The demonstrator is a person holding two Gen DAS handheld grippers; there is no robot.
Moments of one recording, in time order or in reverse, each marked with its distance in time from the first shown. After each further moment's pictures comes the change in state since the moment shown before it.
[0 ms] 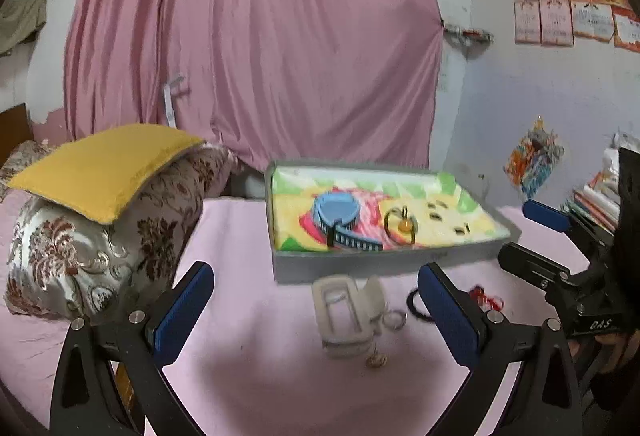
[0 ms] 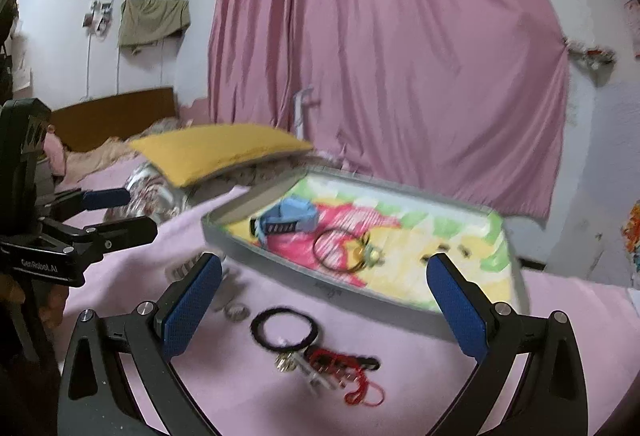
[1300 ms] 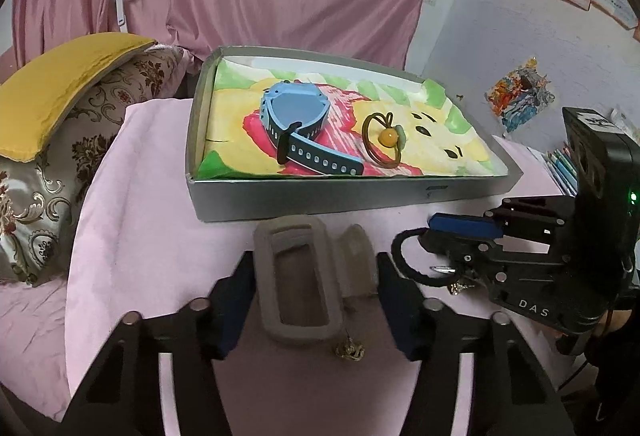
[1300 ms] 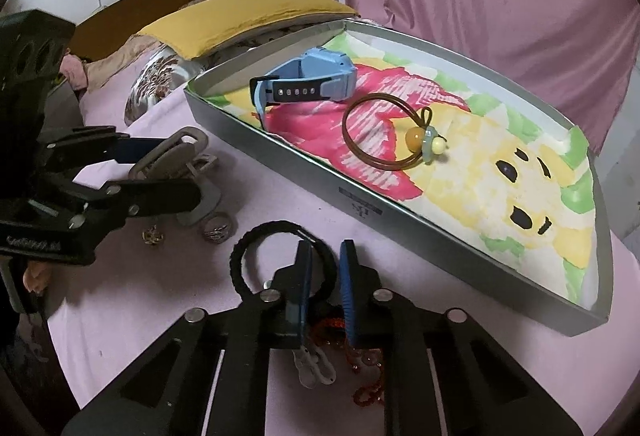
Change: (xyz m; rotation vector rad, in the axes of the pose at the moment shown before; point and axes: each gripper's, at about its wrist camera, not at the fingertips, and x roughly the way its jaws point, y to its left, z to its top) left arm 0.081 -0.012 -0.006 -0.034 0.385 -0.137; right arm 0.103 -0.003 -0.017 -0.062 0.500 0.153
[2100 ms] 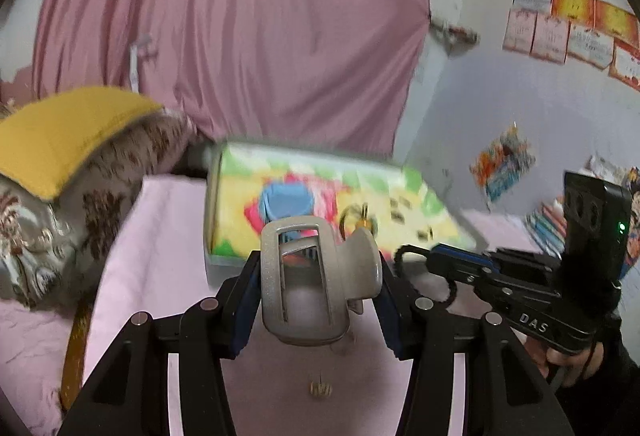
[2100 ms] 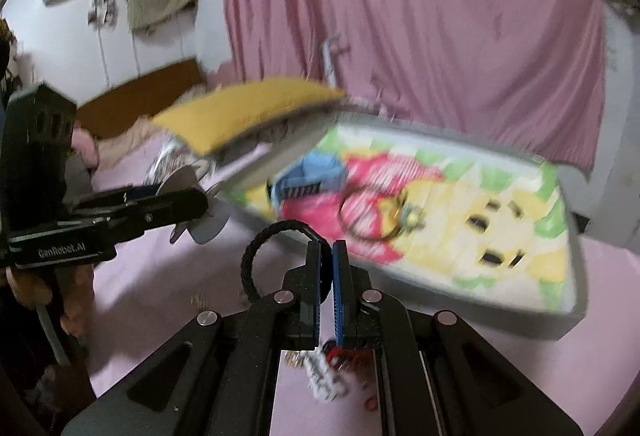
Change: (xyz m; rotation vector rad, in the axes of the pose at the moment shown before) left arm -0.053 -0.007 0.004 -0.031 -0.360 -0.022; right arm -0.065 -0.008 -0.010 0.120 -0.366 0.012
